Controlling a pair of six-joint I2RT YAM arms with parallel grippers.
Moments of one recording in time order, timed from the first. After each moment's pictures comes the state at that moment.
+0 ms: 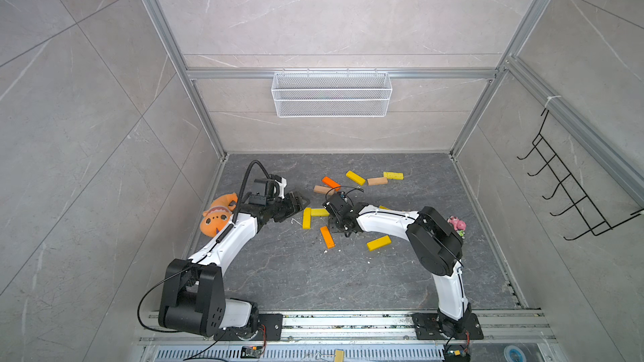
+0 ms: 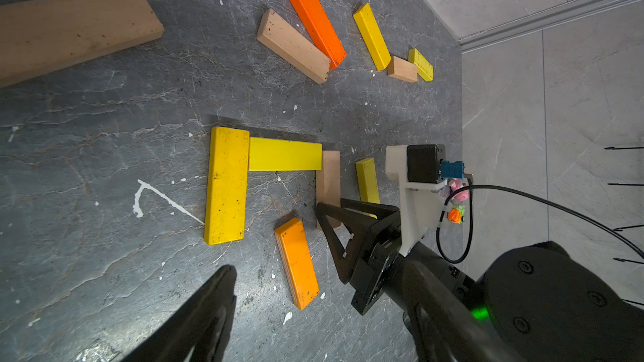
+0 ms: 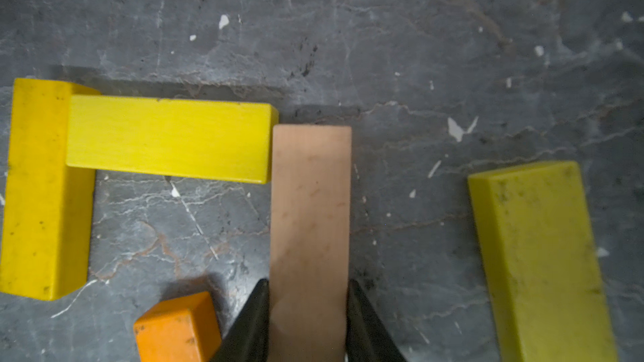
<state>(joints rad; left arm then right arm) -0.22 1.38 0.91 -0.33 0.51 -0.60 0.82 2.08 1.41 -0.46 0.22 0.69</state>
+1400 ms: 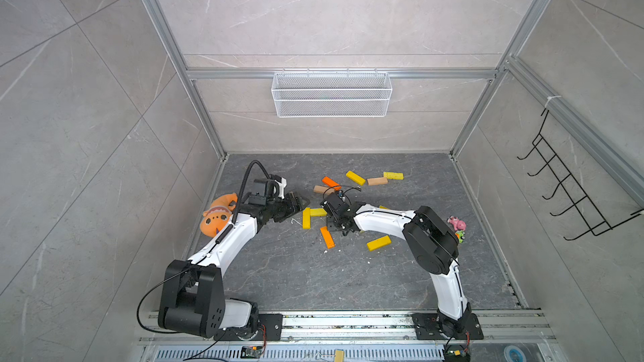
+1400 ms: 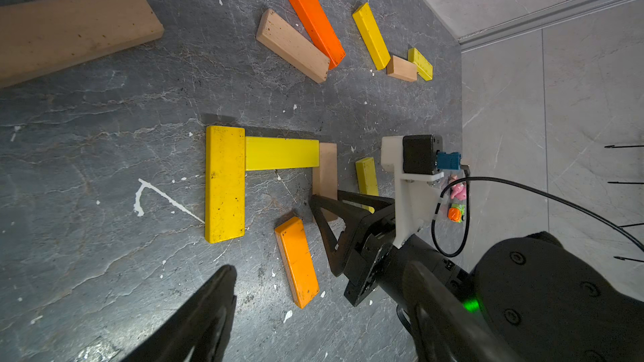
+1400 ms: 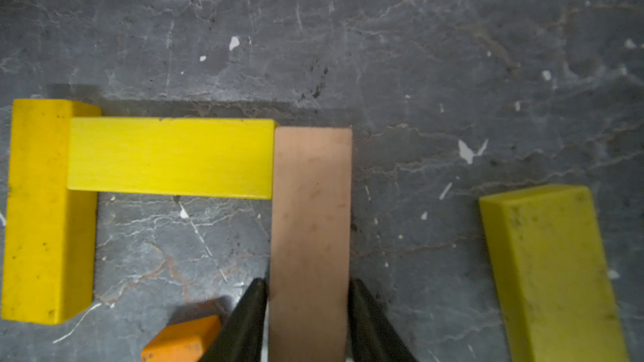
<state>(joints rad) -0.22 1.37 0.91 -0.34 0.51 -0.59 0.83 2.11 1.45 -0.46 0.24 0.69</state>
